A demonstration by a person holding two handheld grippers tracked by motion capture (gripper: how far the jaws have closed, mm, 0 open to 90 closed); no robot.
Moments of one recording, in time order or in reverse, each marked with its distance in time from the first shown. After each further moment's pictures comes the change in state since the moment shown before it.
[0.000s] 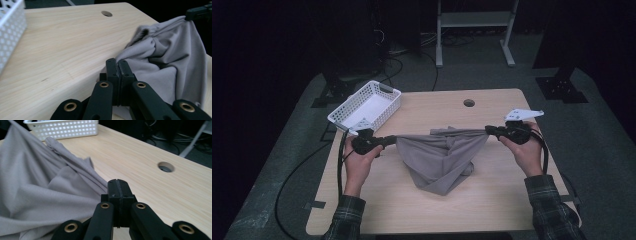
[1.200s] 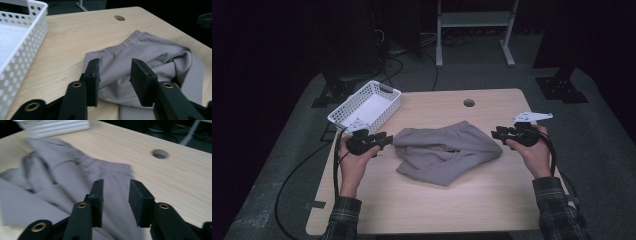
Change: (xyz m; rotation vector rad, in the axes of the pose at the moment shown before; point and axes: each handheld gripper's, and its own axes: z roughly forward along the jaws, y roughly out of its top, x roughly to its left) left arm 0.000 -0.003 -0.004 -0.022 0.075 0.034; right arm -0.015 -0.020 -0.006 0.020 -0.010 0.075
